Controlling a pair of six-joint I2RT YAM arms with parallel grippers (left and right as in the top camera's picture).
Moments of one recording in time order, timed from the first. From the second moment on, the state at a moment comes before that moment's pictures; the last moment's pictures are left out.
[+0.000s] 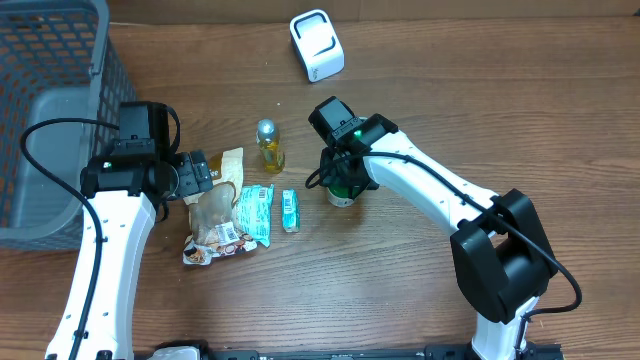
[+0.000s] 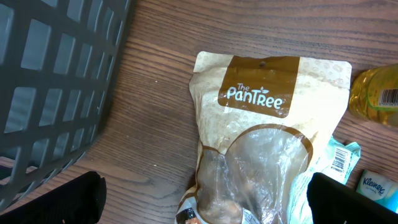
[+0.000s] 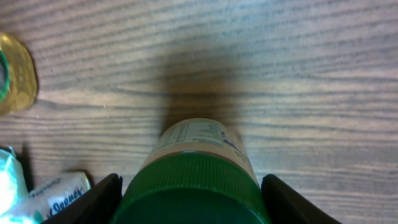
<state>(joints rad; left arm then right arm) 0.04 1.38 1.16 -0.97 -0.17 -0.25 0.63 1.98 1.51 -0.91 0.06 0.69</state>
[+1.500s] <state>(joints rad) 0.04 1.38 1.16 -0.97 -0.17 -0.25 0.63 1.99 1.67 -1.12 -0.04 0.62</state>
